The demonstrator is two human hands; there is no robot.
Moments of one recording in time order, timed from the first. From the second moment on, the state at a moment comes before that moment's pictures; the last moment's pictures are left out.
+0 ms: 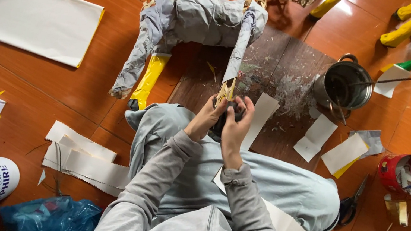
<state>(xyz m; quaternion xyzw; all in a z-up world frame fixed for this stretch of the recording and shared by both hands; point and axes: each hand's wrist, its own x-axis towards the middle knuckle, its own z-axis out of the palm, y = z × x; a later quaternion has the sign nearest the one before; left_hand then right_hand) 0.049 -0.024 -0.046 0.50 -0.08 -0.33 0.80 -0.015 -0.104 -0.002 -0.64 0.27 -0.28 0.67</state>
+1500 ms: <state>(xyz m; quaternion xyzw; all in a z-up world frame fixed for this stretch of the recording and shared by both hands) 0.050 -0.012 0.017 0.48 0.01 -0.42 0.77 -0.161 -0.154 0.003 -0.96 0.15 0.07 0.24</state>
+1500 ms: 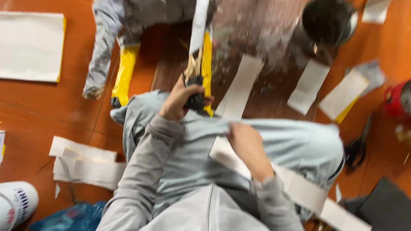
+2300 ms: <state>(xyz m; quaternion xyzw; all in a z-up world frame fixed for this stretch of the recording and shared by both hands) 0.037 -0.007 0.007 0.47 0.02 -0.43 0.77 -0.230 -0.224 0.034 -0.88 0.29 -0.05 0.38</state>
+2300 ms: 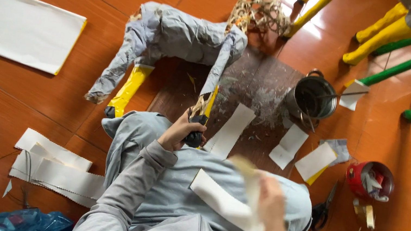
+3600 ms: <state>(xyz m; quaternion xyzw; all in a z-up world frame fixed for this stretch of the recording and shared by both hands) 0.028 -0.002 0.018 0.52 0.07 -0.47 0.71 0.067 -0.484 -0.150 -0.88 0.39 -0.07 0.25</state>
